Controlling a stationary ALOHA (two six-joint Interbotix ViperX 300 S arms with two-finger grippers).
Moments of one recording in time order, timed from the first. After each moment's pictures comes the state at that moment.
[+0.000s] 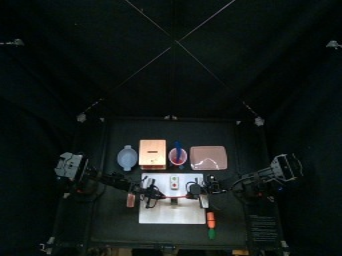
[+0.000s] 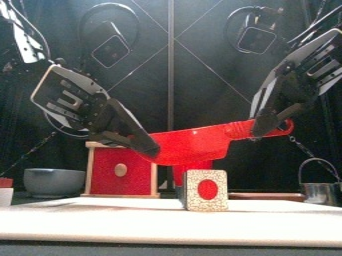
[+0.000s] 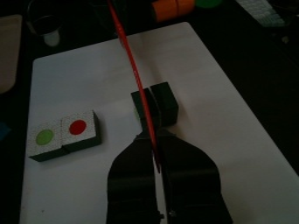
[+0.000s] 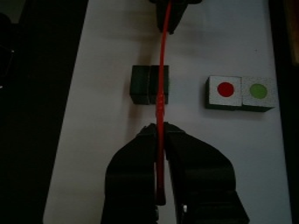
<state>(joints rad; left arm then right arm) -0.19 0.15 0.88 0.05 -0.57 0.09 0.17 -0.18 0.93 0.23 -0.08 -0.14</state>
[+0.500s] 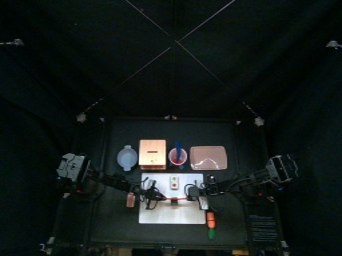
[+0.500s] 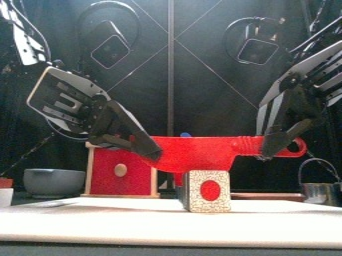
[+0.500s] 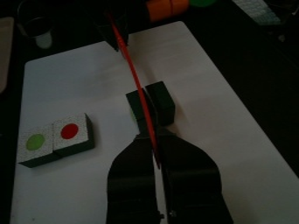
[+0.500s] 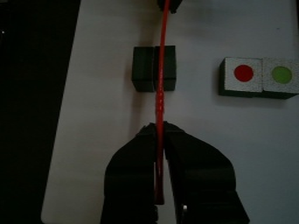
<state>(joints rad) -0.22 0.21 0.86 0.05 -0.58 0.08 0.19 -0.11 0.92 0.25 -0.08 -0.14</state>
